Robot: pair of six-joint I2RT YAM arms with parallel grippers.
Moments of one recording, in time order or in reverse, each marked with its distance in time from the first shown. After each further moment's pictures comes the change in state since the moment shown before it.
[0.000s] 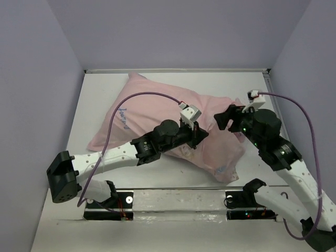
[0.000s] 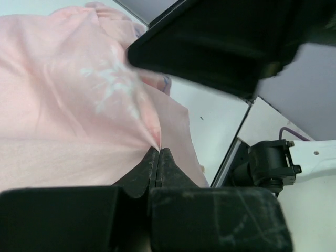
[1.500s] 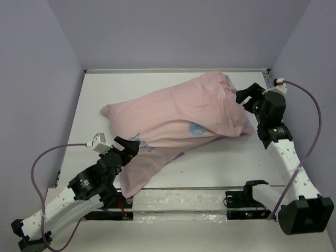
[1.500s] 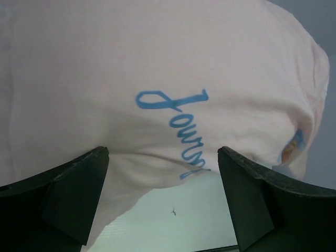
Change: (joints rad) left arm 0.235 -0.988 -0.533 -0.783 -0.568 -0.790; right arm -0.452 0.253 0.005 0.298 0.030 0.167
